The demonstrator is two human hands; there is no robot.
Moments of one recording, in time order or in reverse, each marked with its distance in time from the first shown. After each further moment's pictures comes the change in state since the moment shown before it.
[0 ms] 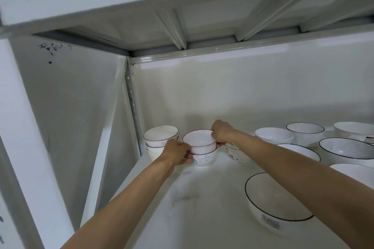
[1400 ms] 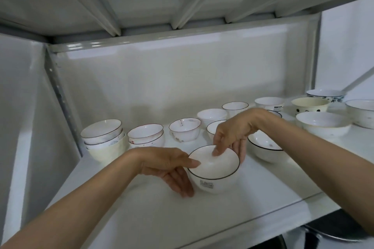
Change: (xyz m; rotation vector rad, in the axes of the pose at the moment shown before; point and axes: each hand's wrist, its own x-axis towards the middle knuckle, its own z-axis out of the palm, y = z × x) left_hand -0.065 0.018 0.070 0.517 -1.169 -0.160; right_hand -0.147 0.105 -0.108 -0.016 -0.702 0.168
